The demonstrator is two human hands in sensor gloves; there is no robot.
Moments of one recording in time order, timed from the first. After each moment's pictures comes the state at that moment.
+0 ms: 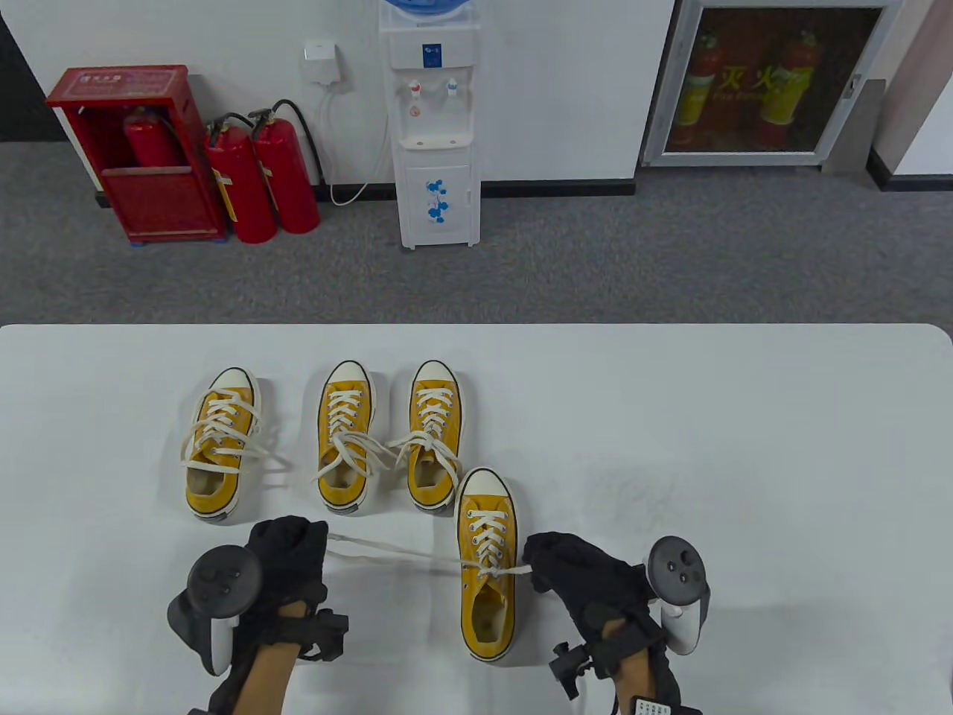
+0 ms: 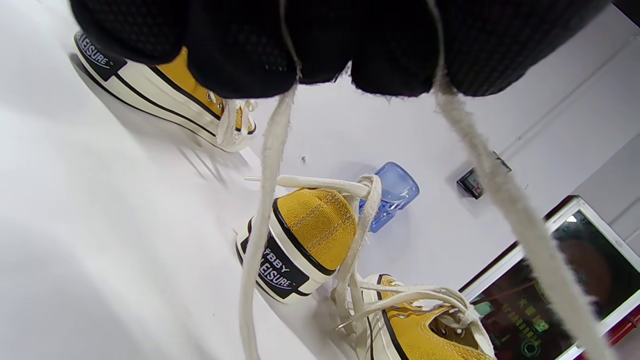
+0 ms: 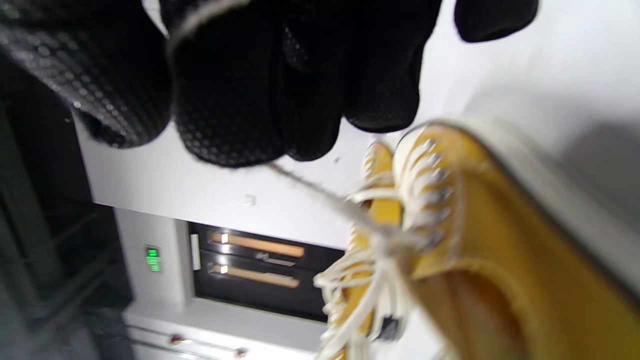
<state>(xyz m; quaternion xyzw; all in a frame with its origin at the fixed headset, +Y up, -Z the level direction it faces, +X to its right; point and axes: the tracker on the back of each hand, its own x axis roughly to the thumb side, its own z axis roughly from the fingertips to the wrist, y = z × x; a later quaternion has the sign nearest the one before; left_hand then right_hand) -0.277 -0.736 -0.268 0.13 0.13 0.39 0.90 0.141 -0.752 -0.278 0.10 0.04 0.72 0.69</state>
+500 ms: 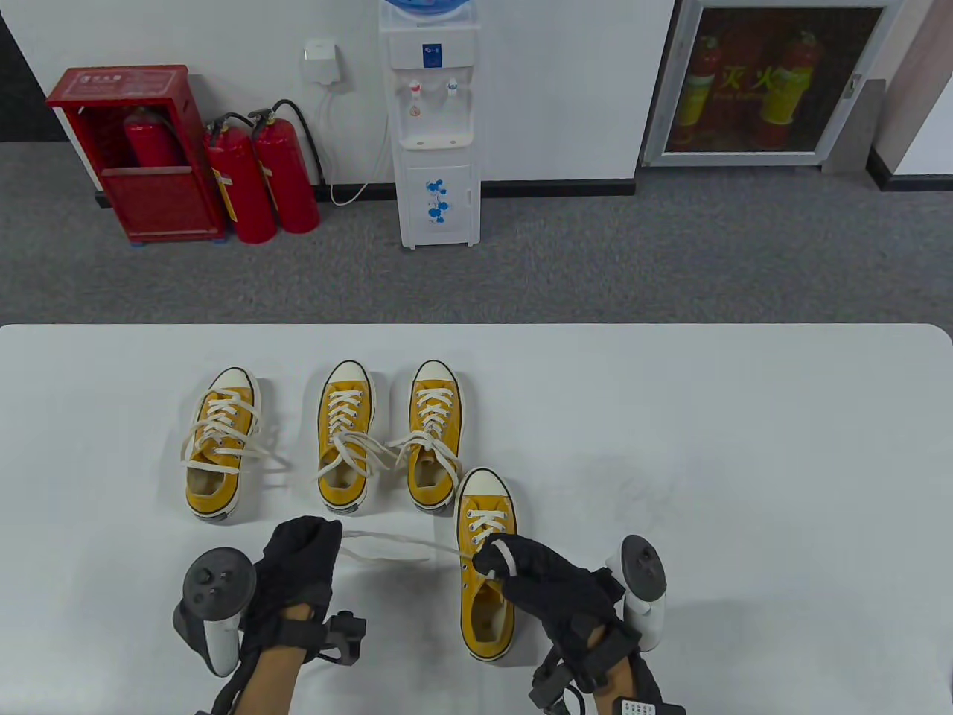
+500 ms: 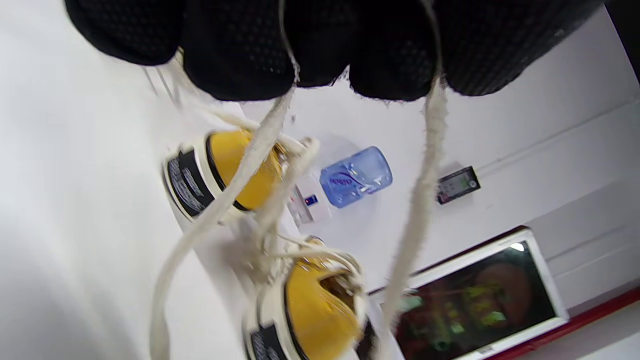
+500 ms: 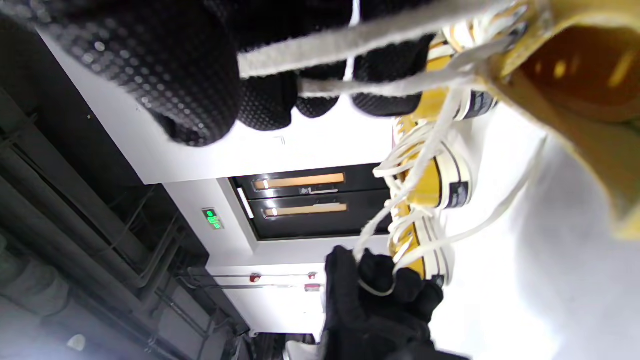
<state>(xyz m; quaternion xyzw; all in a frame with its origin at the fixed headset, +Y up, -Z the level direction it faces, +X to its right) -0.260 -0.736 -0.267 0.09 0.08 0.54 0.83 0.103 -0.753 -0.274 0.16 0.12 0.64 0.74</state>
